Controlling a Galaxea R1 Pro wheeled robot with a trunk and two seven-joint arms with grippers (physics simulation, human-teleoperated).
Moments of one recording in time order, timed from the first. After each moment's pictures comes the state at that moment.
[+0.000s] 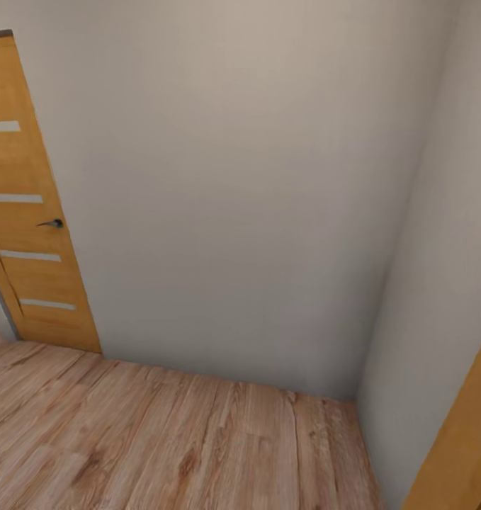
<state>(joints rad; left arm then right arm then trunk) 0.00 0.01 0.01 -0.04 0.09 -0.08 0.00 -0.24 -0.06 0.48 0.03 -0.29 -0.07 0.06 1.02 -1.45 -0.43</state>
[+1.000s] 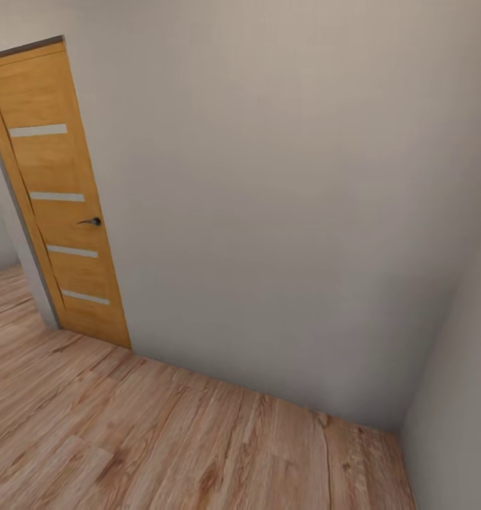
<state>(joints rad) 0.00 0.01 0.01 -0.04 0.09 -0.08 0.00 -0.24 -0.06 0.48 0.03 -0.29 -0.07 0.06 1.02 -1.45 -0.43</state>
